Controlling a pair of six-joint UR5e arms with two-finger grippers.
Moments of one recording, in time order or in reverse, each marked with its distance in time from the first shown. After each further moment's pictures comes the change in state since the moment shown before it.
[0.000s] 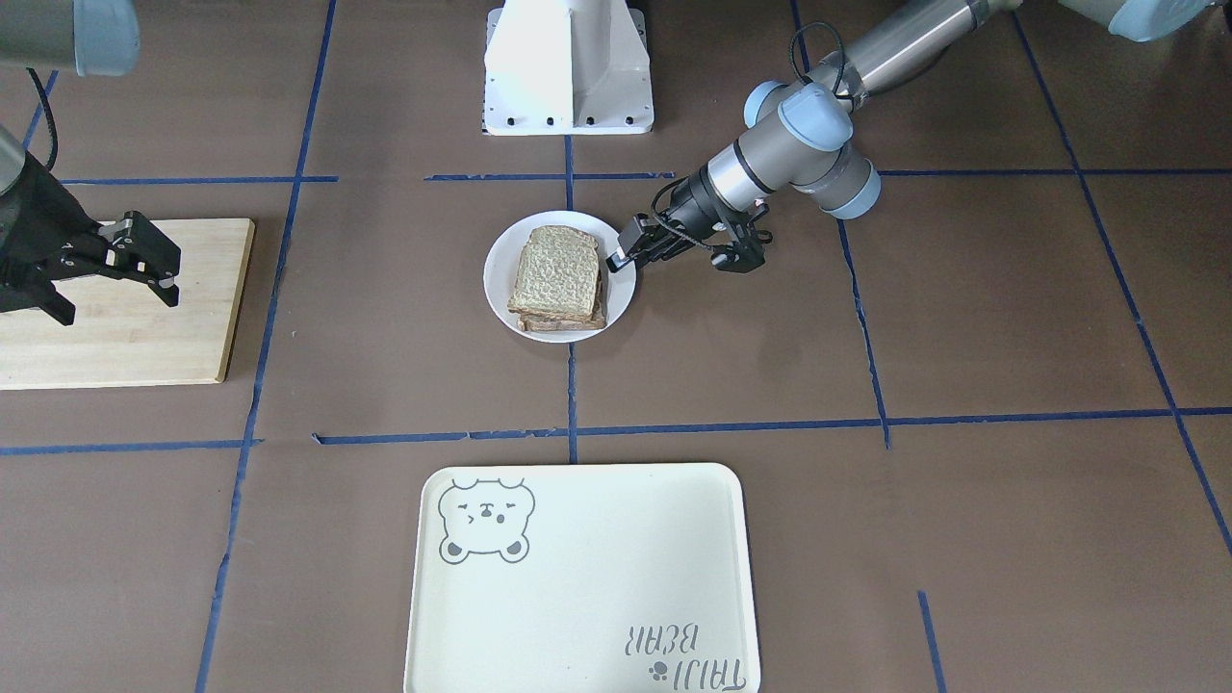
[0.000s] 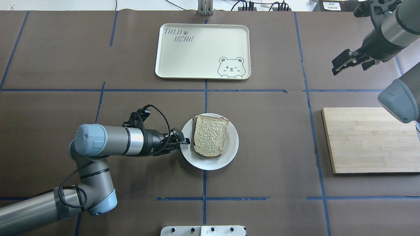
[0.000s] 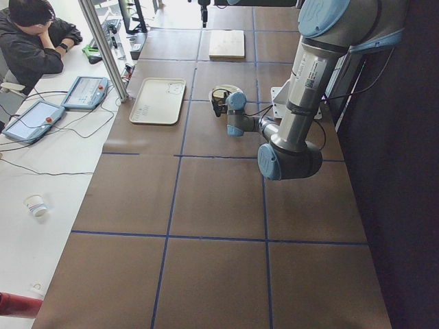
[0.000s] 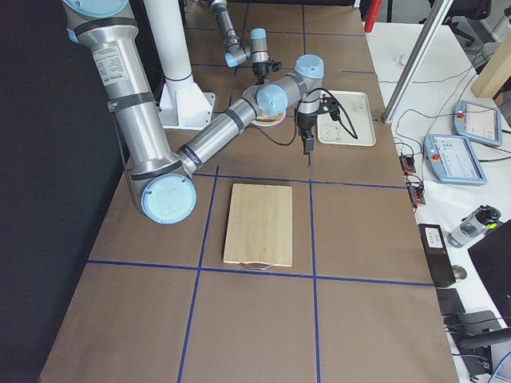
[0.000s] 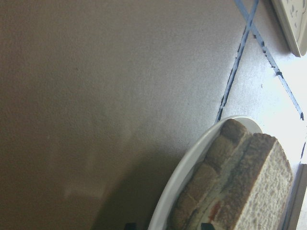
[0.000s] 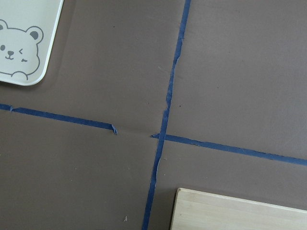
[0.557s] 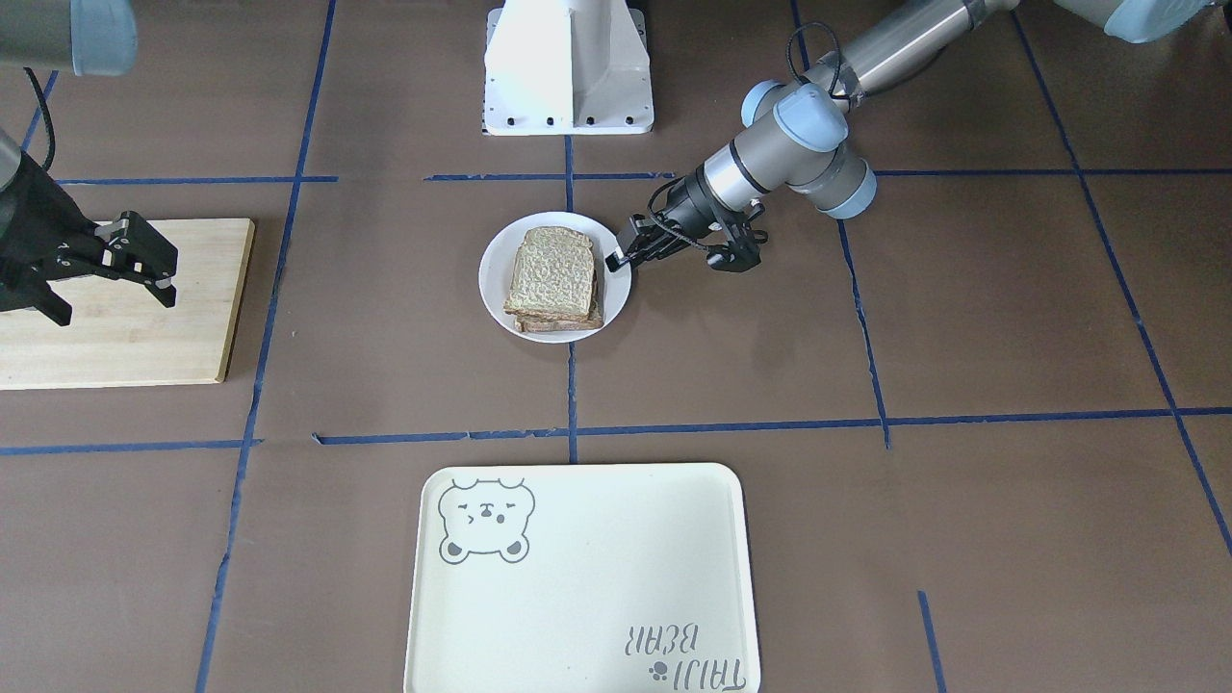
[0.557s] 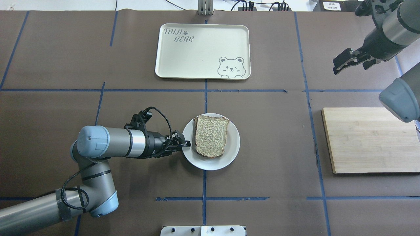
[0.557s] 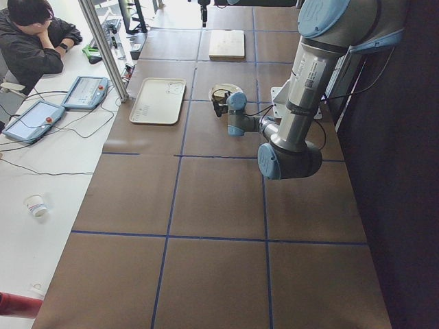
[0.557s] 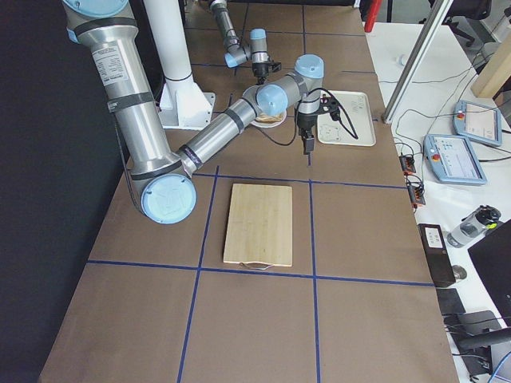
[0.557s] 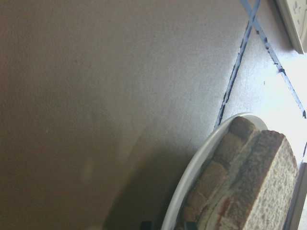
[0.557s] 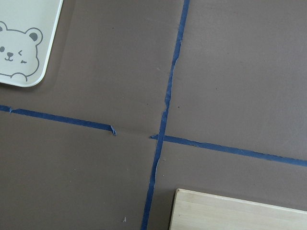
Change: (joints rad) left arm 0.012 -0.008 0.015 0.001 0.000 0.000; right arm 0.005 0.000 0.000 0.000 0.000 -0.001
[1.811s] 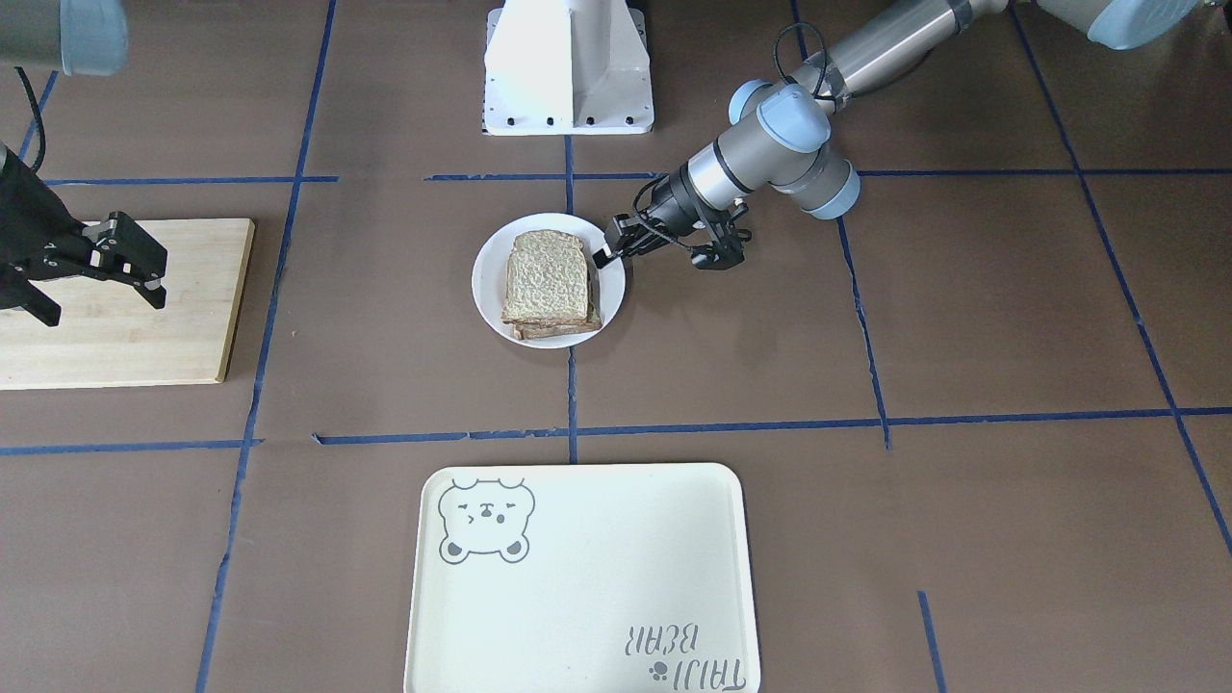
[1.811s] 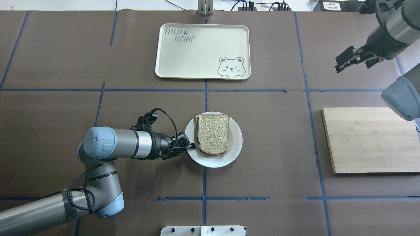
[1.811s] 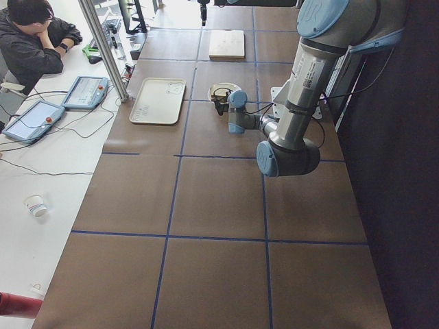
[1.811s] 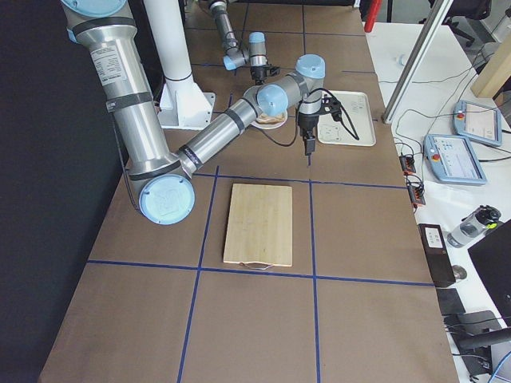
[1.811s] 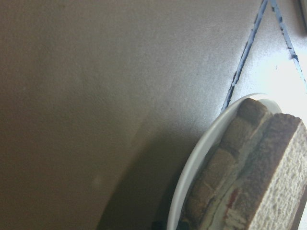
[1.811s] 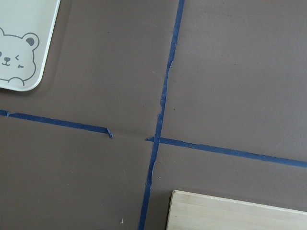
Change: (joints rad) left arm 0.003 -0.032 0.010 -0.001 -0.003 -0.051; right arm 0.013 -0.005 0.000 -0.001 0.004 0.000
